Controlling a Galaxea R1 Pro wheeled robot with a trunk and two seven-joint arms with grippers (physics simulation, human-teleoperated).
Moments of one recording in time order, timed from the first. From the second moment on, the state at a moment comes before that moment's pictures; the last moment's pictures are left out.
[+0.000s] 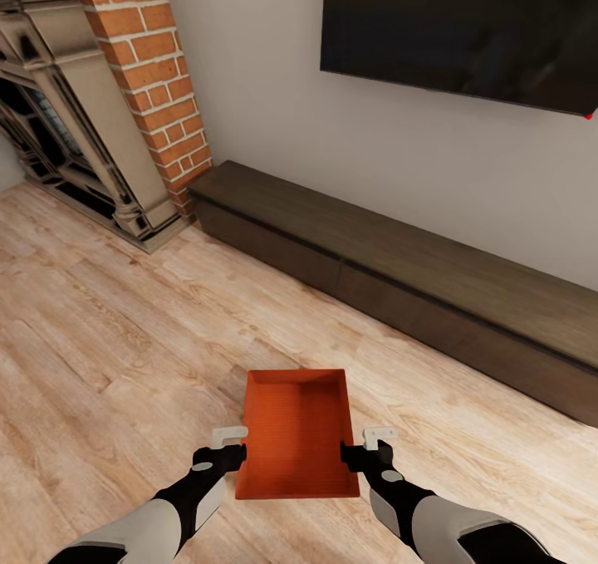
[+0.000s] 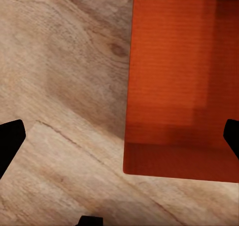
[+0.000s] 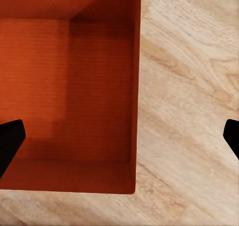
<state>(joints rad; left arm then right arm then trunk) -0.70 -0.11 -0.02 -0.13 0.05 -0.07 0.18 -0.75 0.13 0.16 0.03 -0.09 -0.28 -0.10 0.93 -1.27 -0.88</state>
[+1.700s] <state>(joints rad) -0.70 -0.11 -0.02 -0.07 0.05 -0.08 0.18 -0.71 0.12 0.16 0.03 -0.09 -0.31 -0.09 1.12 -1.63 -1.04</state>
